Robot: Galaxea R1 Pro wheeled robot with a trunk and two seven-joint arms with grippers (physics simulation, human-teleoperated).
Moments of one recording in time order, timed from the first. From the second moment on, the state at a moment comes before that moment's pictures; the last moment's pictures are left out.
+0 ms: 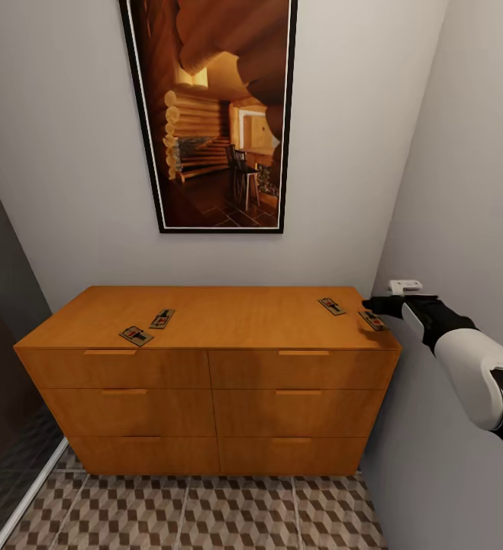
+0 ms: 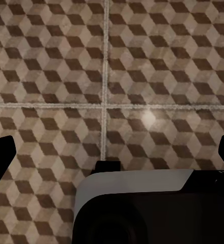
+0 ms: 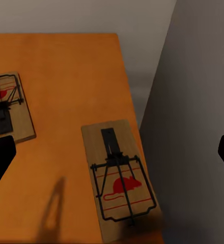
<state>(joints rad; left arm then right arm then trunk) 0.02 -0.02 0.01 -0.16 -0.04 -0.52 0.08 -1.31 -0.24 -0.09 -0.21 0.13 0.32 0.16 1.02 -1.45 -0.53</state>
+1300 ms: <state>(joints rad) 0.02 -0.03 0.01 -0.16 -0.04 -0.52 0.08 -1.31 -0.25 -0.09 -0.15 0.13 0.28 0.18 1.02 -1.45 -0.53</state>
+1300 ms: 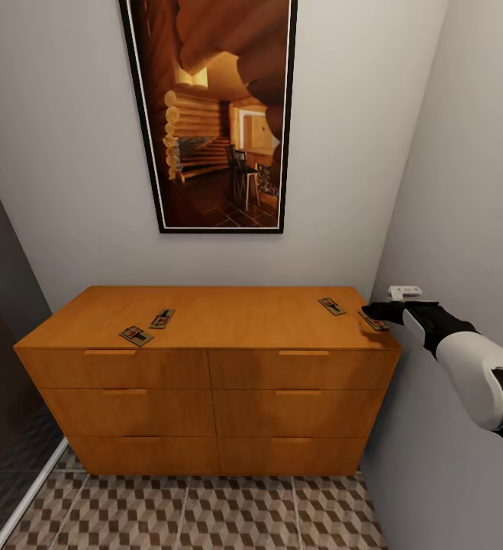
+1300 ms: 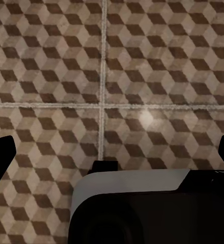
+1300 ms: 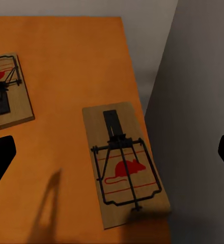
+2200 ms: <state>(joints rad) 0.02 -0.03 0.01 -0.16 -0.04 -0.52 0.08 -1.31 -0.25 -0.10 -0.13 0.13 0.28 0.18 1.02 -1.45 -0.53</state>
